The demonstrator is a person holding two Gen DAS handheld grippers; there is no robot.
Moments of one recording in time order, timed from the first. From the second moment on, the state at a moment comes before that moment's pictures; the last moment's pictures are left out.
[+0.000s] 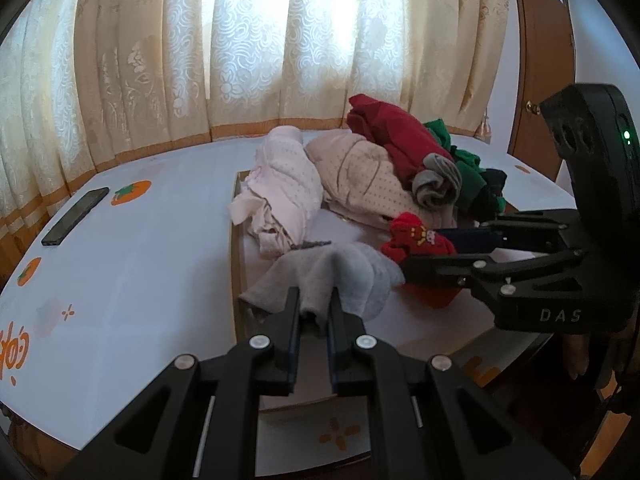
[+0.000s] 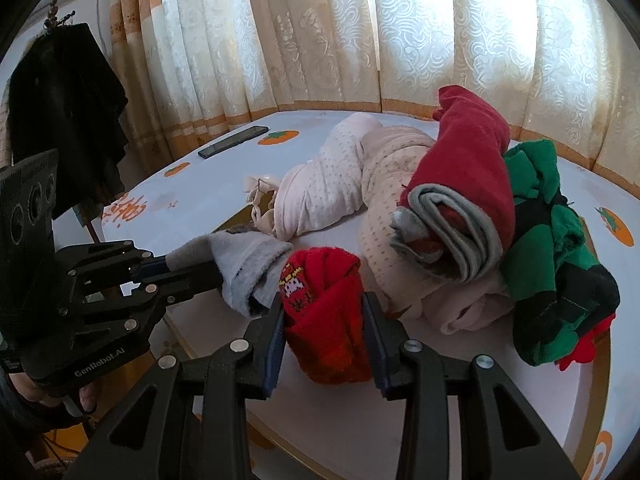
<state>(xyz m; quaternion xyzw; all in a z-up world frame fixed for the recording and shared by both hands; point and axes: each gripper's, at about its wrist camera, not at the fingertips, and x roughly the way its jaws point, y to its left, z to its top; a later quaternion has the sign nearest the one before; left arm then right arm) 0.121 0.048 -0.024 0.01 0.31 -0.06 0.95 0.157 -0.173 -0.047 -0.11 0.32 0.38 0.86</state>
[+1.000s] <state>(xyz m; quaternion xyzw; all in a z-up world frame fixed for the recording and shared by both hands) 0.095 0.045 -0.009 0.00 0.29 -0.06 0.96 0.140 -0.184 -0.042 -0.09 0.30 0.38 0.87</state>
